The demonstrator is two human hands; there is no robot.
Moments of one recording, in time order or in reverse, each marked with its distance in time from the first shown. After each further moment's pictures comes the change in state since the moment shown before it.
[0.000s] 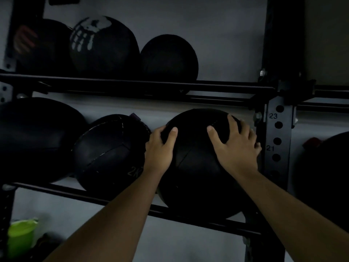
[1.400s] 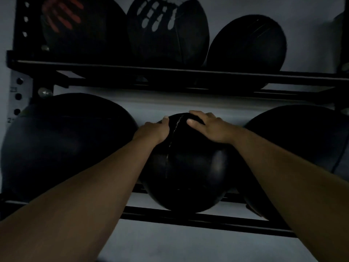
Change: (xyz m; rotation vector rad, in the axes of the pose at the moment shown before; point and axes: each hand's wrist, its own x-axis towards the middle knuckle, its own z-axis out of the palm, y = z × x) left_hand 0.189 -0.078 -0.241 0.505 -0.310 -0.293; right_hand 0.060 -0.240 0.191 -0.103 -0.573 -0.128
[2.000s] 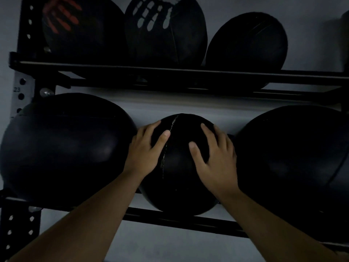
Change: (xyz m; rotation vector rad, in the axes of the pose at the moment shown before) left_hand -0.027 -0.062 0.038 -0.171 0.269 0.482; right_hand -0.076 0.010 0.088 0.152 0.624 -0.062
